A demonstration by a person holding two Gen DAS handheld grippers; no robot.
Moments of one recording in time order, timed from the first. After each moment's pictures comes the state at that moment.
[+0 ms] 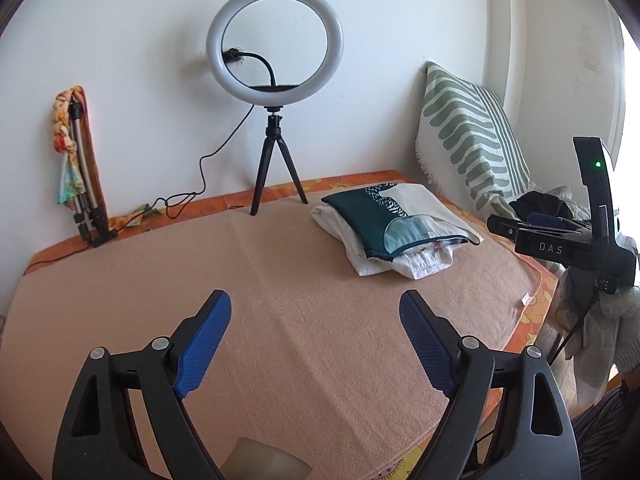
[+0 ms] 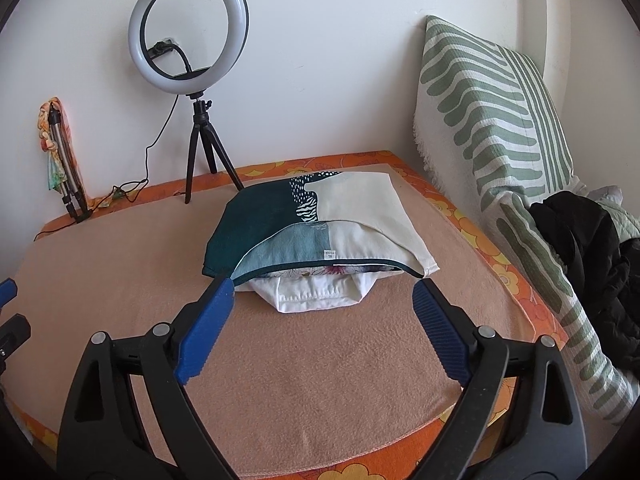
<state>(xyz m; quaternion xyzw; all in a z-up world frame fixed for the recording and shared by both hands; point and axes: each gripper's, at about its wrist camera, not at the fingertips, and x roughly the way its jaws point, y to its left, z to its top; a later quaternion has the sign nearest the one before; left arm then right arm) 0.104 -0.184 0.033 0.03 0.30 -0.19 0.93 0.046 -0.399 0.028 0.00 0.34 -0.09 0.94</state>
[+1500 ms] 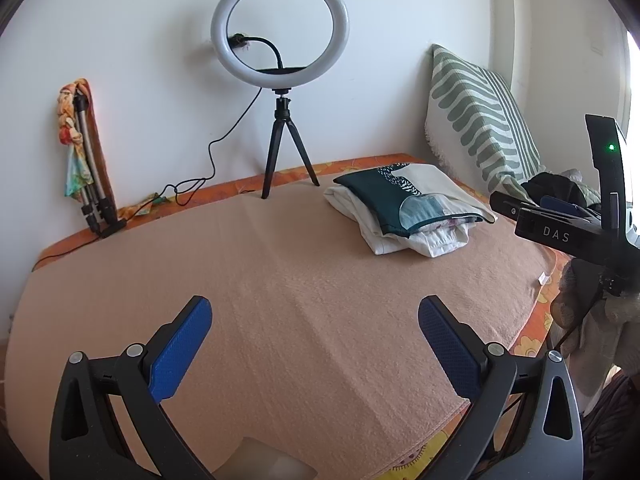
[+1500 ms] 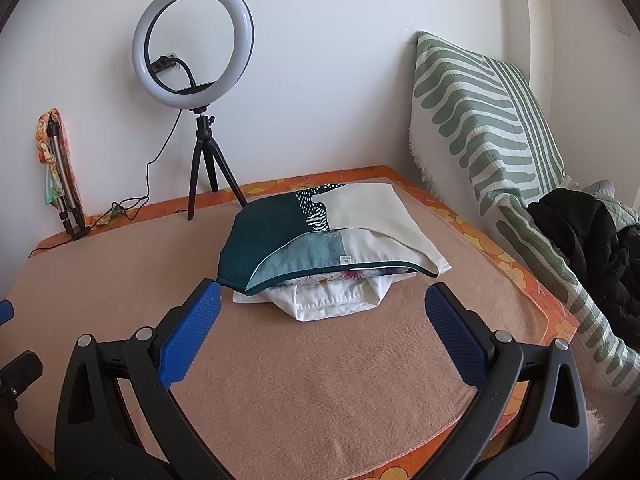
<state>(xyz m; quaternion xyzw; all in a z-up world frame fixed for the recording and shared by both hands) 0.102 -0.179 0.016 0.05 0.31 -0.18 0.93 0.037 -0.373 0.013 0.02 0.30 -0.11 0.95</state>
